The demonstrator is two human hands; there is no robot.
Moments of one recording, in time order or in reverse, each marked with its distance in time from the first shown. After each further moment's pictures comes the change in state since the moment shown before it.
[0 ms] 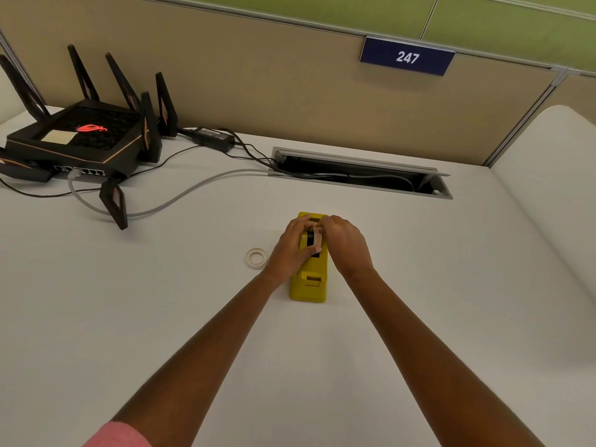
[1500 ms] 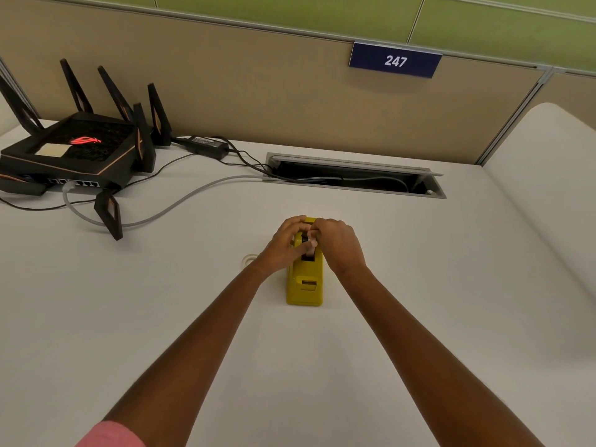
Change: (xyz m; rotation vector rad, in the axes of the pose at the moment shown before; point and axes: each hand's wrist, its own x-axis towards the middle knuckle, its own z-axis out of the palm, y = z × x) left_hand 0.012 0.007 -0.014 0.046 -0.140 -0.040; right_hand 0.008 -0.005 -0.007 0.061 -0.058 0.072
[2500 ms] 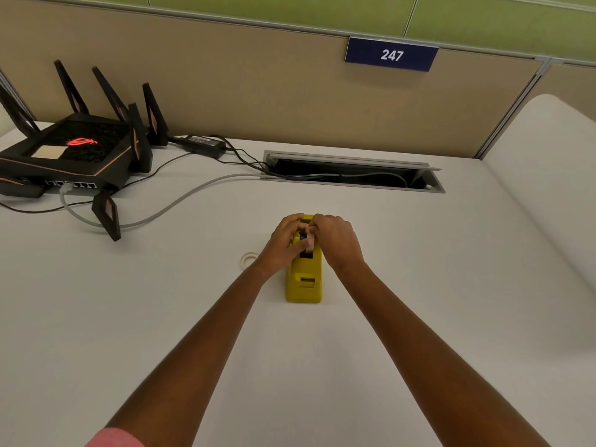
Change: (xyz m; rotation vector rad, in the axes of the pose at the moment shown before) left_hand 0.000 -0.003 0.005 0.017 0.047 0.028; right_hand 0.001 0.002 0.002 0.015 0.030 -0.001
